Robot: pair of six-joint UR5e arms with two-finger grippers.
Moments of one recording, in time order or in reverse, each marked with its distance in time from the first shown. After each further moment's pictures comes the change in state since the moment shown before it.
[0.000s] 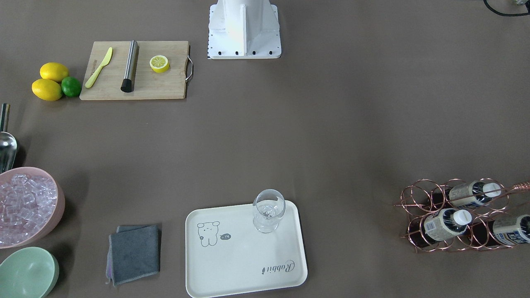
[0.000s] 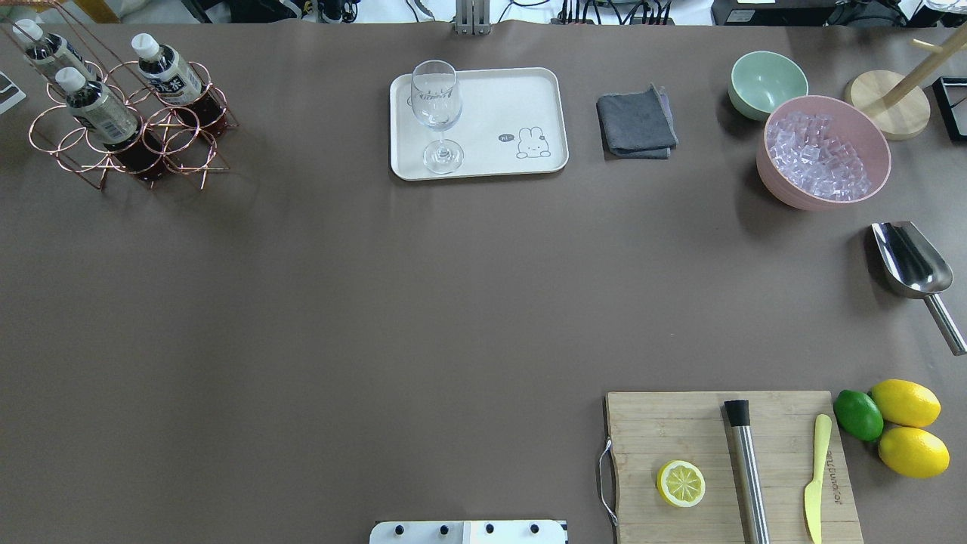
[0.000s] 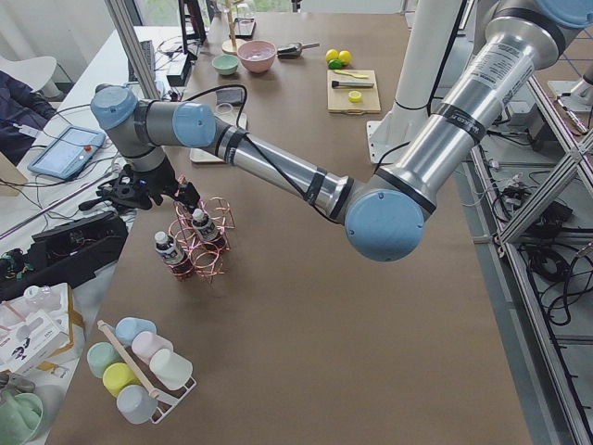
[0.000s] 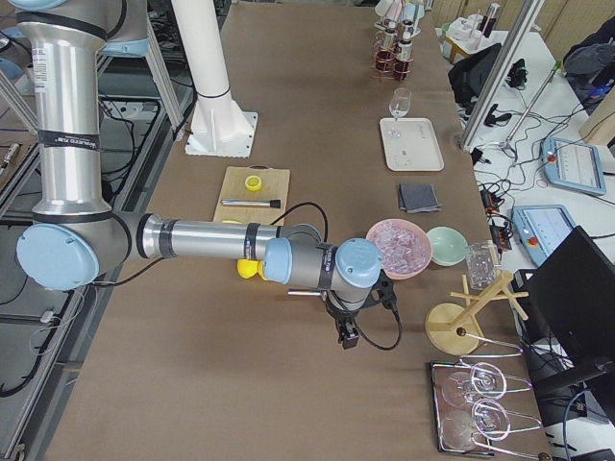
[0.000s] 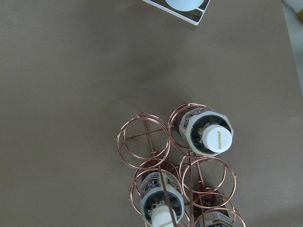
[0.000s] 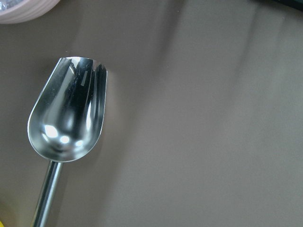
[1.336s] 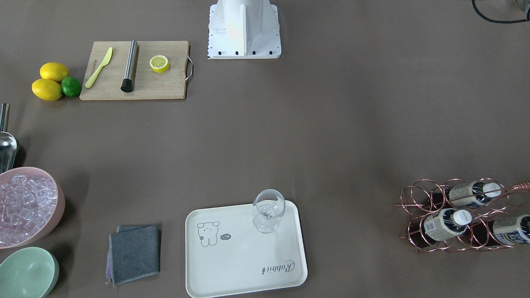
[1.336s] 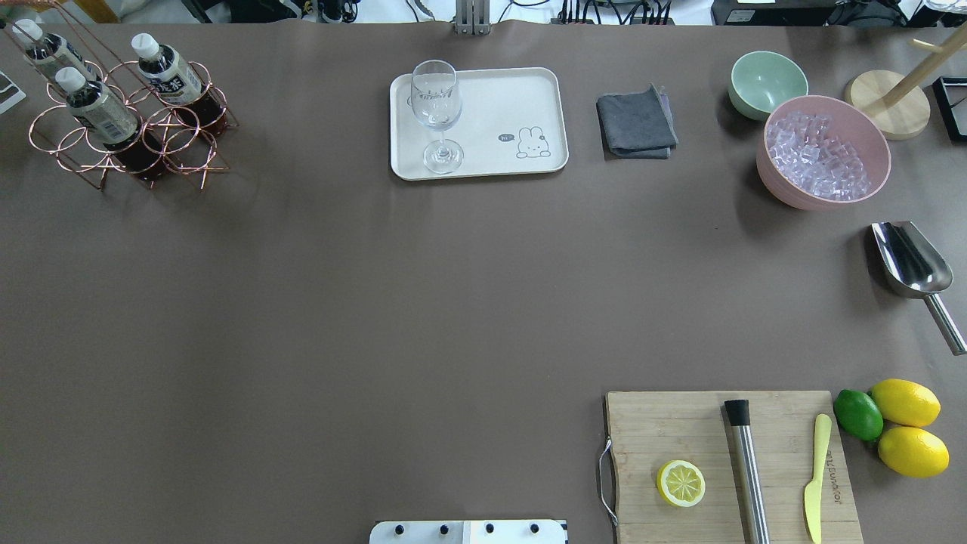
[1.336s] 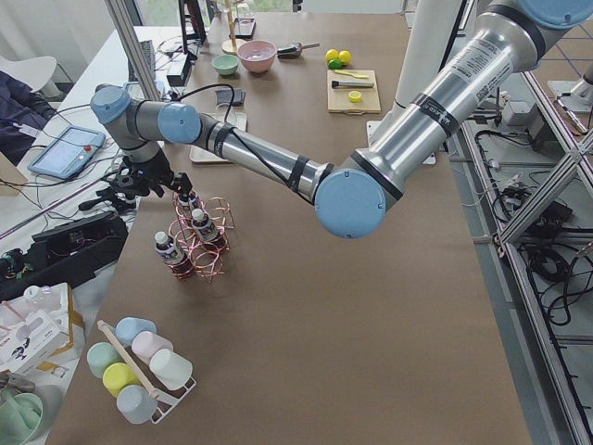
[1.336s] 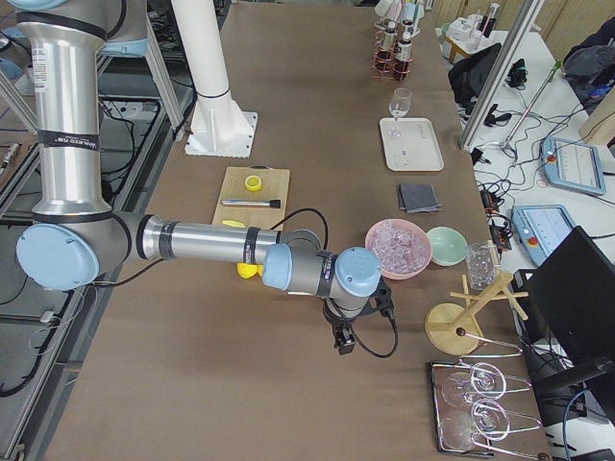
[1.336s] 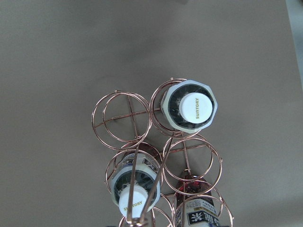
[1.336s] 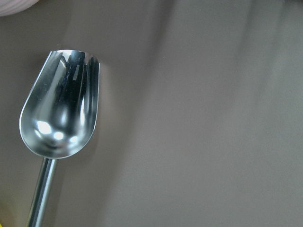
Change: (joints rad) left arm 0.073 -0.063 0.100 -0.103 0.000 -0.131; right arm 0.000 0.001 -0.030 -0.002 0.007 0.006
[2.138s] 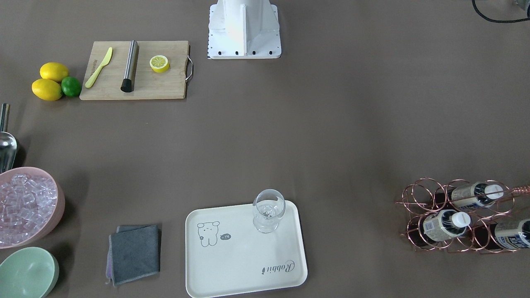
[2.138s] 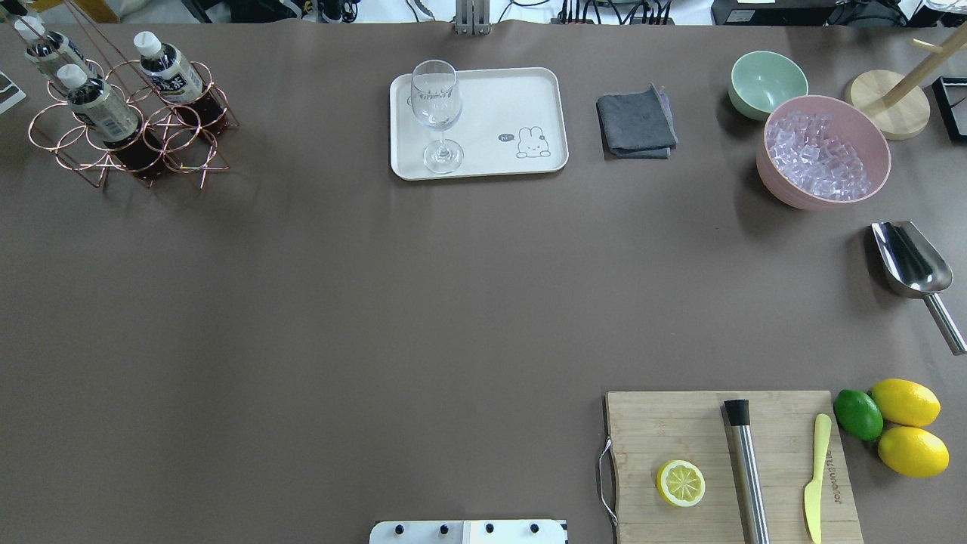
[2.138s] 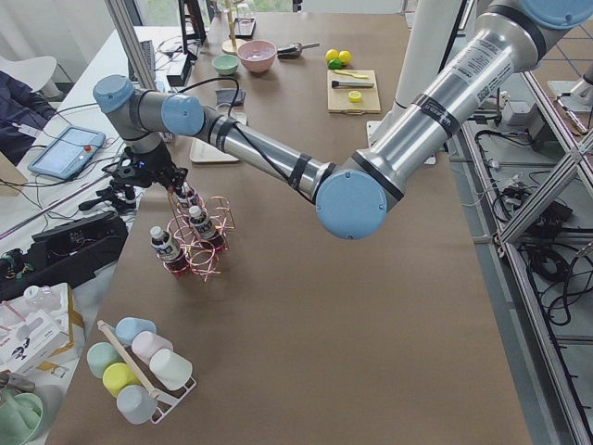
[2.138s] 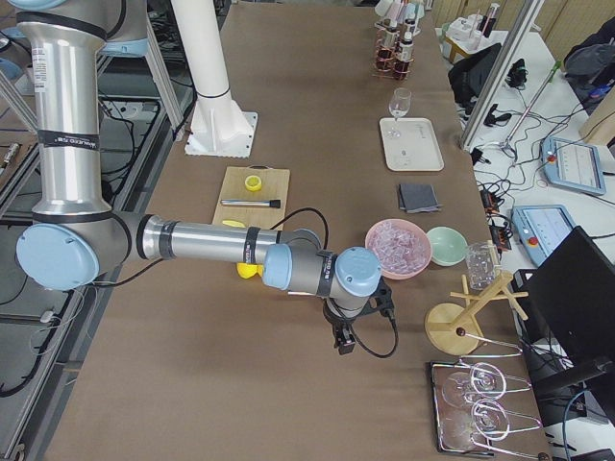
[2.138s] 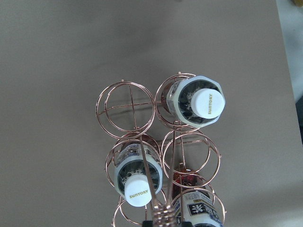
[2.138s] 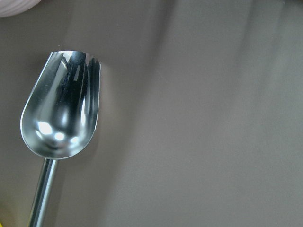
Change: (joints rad) left arm -0.006 0.003 -0.054 0.020 -0.001 -0.019; right arm 0.000 0.000 0.002 0.000 0.000 0.001
